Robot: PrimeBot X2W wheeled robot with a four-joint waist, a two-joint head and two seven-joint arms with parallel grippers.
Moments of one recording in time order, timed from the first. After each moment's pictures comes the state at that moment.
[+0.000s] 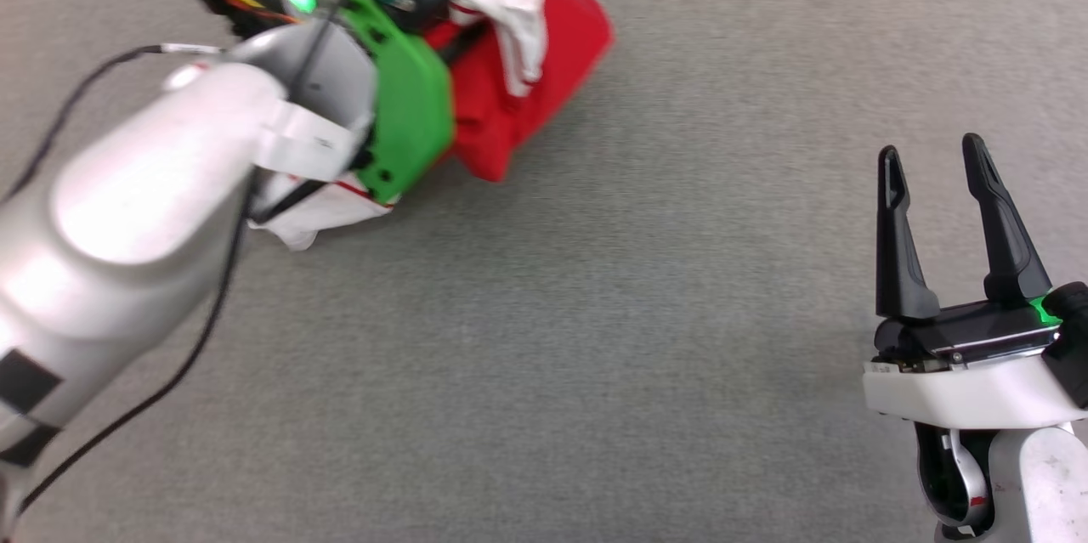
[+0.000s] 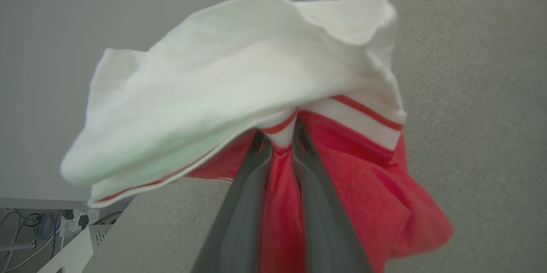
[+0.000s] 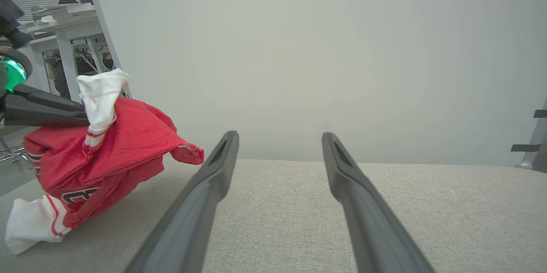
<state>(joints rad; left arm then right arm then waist) -1.24 0.63 -1.14 0.24 -0.77 -0.13 0.31 -0.12 -0.05 0.04 -0.24 0.16 0.13 -0.26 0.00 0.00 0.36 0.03</state>
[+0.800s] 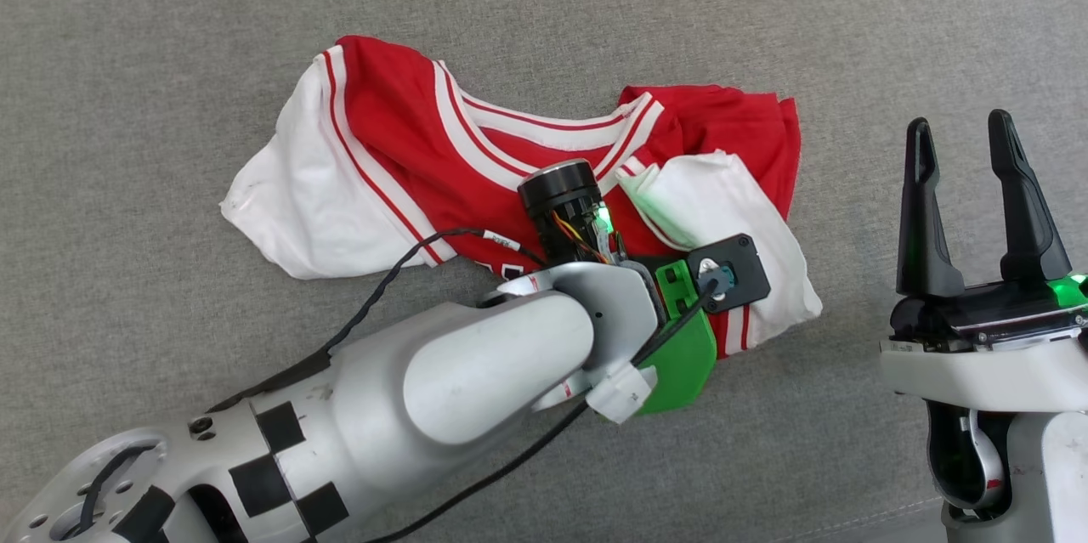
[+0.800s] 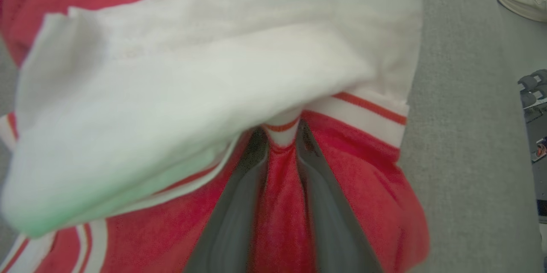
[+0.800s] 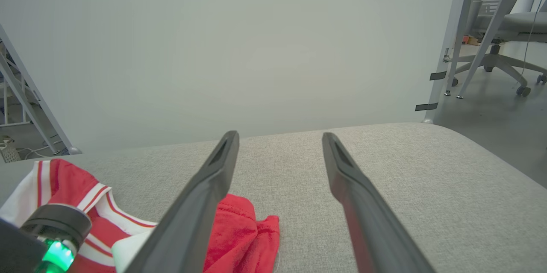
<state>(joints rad) -1.01 0.23 -1.28 0.27 -0.54 -0.13 0.40 -0.15 -0.05 0.02 -0.25 0.25 0.13 -0.26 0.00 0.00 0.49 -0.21</state>
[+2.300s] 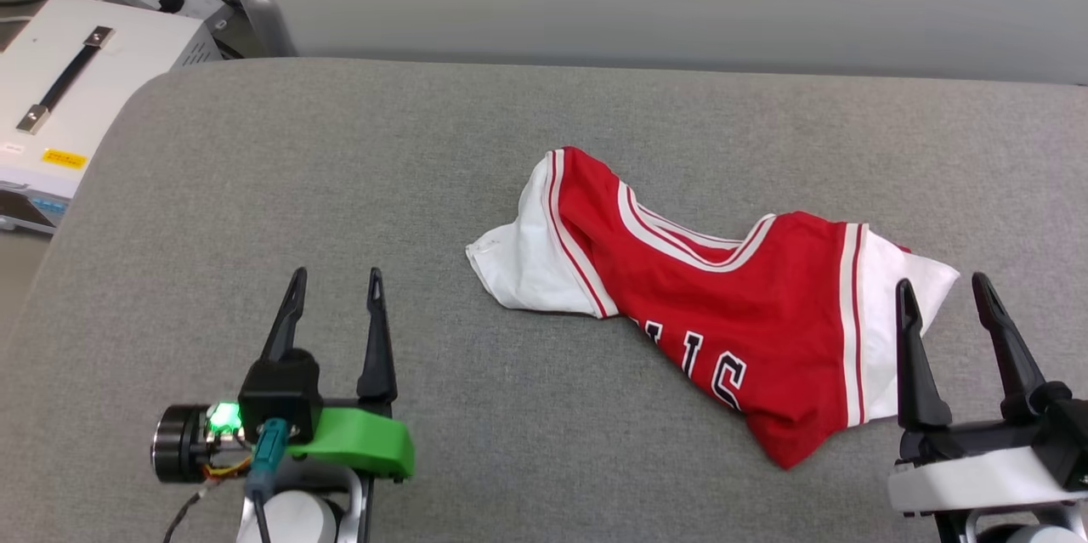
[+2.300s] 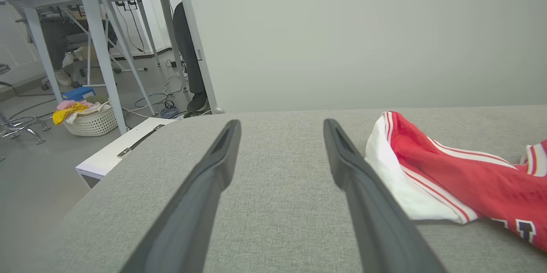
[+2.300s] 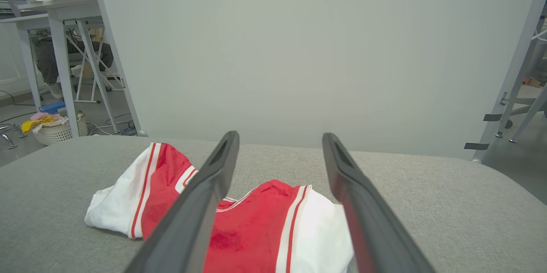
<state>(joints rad) -0.13 0.31 -0.39 0.04 -0.30 0.35 -0.26 0.07 -0.05 -0.06 -0.16 0.10 0.13 -0.26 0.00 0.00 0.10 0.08</state>
